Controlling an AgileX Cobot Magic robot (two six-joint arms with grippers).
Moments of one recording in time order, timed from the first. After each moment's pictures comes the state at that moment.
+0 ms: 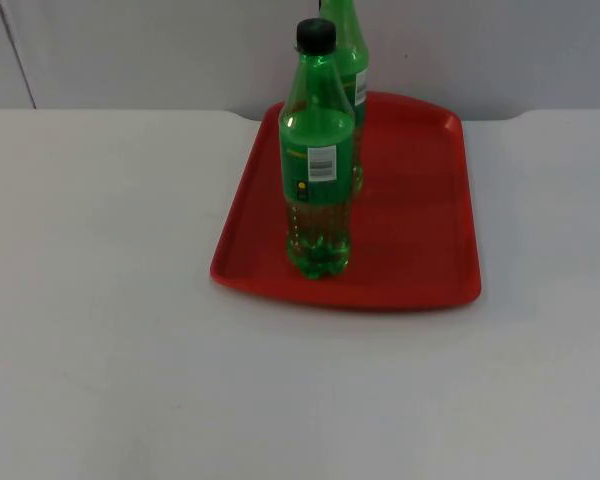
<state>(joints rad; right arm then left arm) 0.23 0.00 -0.52 -0.02 1.09 0.00 -0.40 0.00 -0.50 0.04 1.07 0.00</state>
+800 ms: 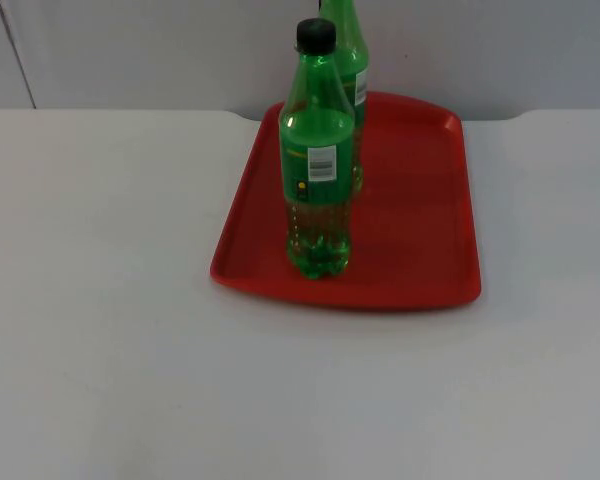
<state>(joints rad) 0.11 0.00 -0.52 -0.02 1.09 0.00 -0.40 0.00 -0.50 0.04 1.07 0.00</state>
